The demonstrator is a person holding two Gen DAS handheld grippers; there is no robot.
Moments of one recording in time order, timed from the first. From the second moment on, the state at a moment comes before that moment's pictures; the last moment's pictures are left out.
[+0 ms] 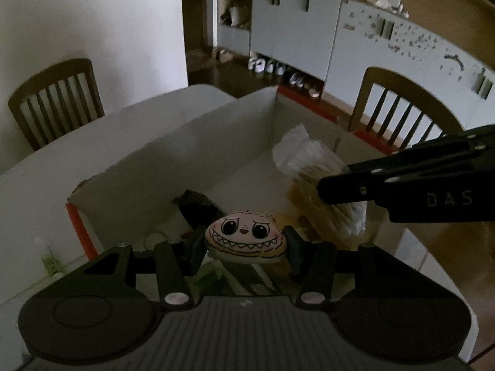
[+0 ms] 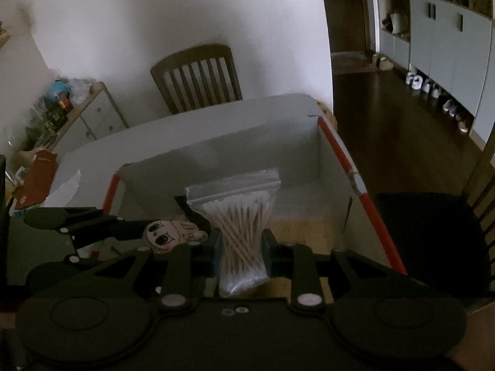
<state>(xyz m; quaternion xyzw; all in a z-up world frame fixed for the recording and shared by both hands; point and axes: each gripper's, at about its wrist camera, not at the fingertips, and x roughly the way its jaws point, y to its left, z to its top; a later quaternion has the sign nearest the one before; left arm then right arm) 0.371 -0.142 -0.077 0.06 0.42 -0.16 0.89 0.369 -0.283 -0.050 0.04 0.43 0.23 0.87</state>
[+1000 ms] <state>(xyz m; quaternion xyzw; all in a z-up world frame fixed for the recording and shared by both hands) 0.417 -0.147 -0.104 0.06 0.49 -0.14 0.86 0.416 -0.263 -0.067 -0.01 0.47 0.22 0.85</state>
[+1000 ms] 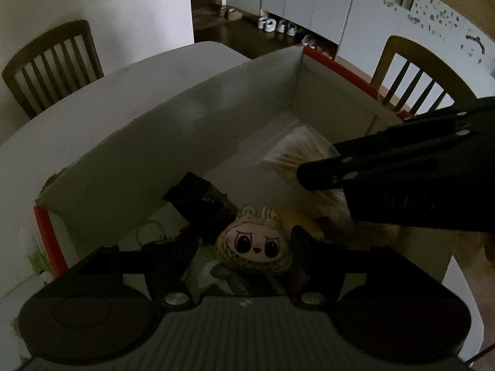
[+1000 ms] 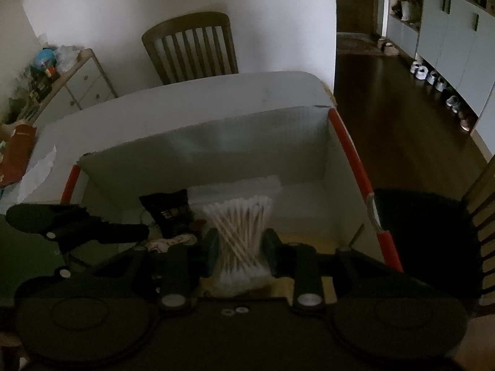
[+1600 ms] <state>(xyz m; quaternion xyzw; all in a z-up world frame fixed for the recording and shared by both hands) 0.378 -0.118 -0.073 0.02 0.44 -0.13 0.89 0.379 -0.272 -0.030 -0.01 0.43 0.24 0.87</state>
